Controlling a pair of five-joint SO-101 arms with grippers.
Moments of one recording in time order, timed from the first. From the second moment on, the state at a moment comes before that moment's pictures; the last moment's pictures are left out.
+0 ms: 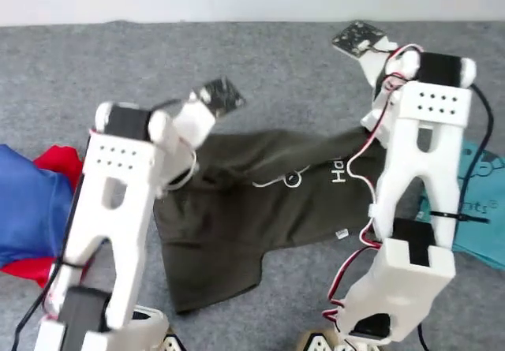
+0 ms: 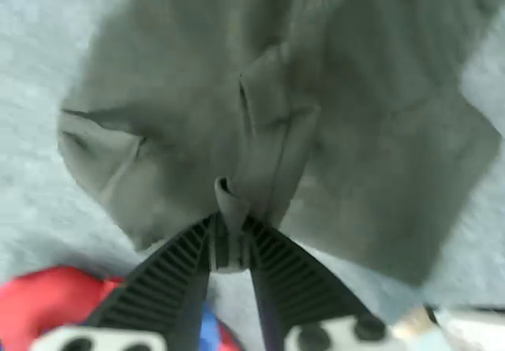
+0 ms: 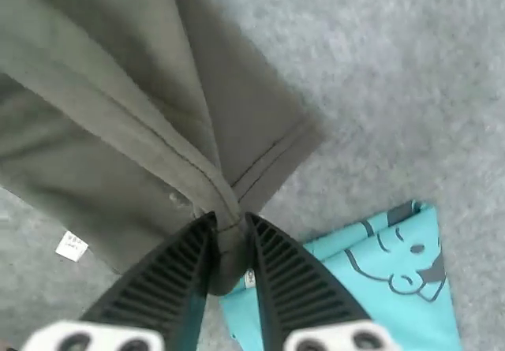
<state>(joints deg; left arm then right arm) 8.1 -11.9 9.2 99.0 -31.5 7.5 16.3 -34.0 100.3 49.6</state>
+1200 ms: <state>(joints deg) 12.7 -34.2 26.0 98.9 -31.5 13.0 -1.5 -14.2 100.3 60.4</state>
